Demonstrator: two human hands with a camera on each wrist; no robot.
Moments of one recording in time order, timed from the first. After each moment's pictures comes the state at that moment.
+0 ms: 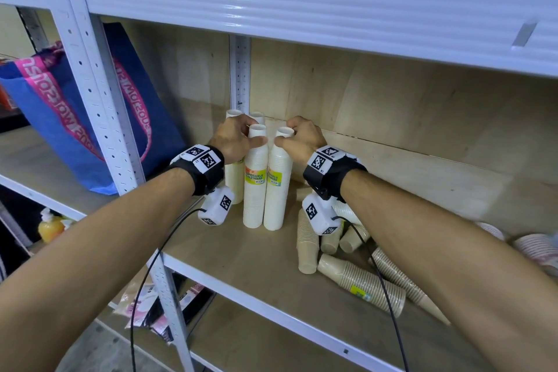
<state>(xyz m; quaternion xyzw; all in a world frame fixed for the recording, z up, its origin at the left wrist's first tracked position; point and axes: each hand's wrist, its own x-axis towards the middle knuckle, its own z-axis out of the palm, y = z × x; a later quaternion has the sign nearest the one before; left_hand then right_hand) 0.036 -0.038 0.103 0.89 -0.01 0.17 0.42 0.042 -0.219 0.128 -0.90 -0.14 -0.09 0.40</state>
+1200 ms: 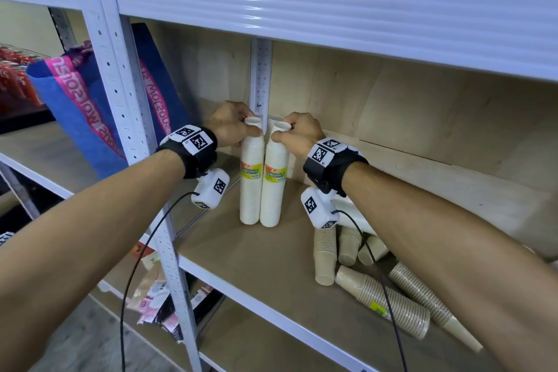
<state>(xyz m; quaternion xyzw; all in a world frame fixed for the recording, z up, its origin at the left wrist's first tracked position) 0.022 0.002 0.144 0.88 0.03 0.13 0.46 0.047 -0.174 0.143 -0.89 -0.19 -0.08 0.41</state>
